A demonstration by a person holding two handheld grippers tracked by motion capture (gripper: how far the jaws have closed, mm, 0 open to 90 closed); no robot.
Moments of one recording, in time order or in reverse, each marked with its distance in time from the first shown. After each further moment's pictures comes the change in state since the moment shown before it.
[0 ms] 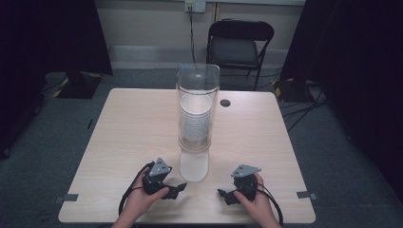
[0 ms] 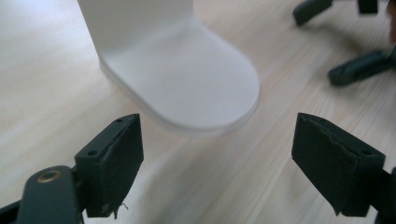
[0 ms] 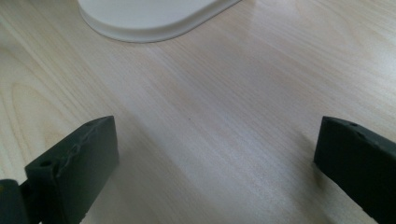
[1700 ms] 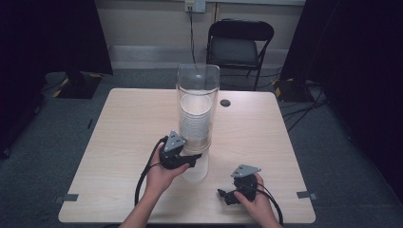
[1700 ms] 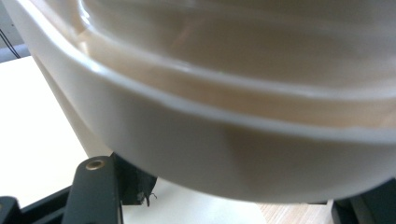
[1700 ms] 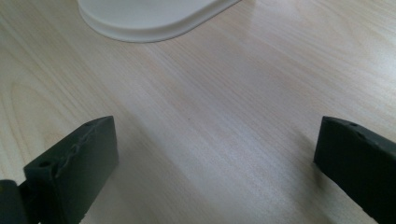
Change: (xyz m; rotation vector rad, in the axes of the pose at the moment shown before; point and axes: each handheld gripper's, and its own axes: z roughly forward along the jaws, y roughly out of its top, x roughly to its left) left arm 0.001 0.078 0.023 -0.200 0.087 0.021; right arm 0.000 0.000 0.000 0.001 -0.001 -0.002
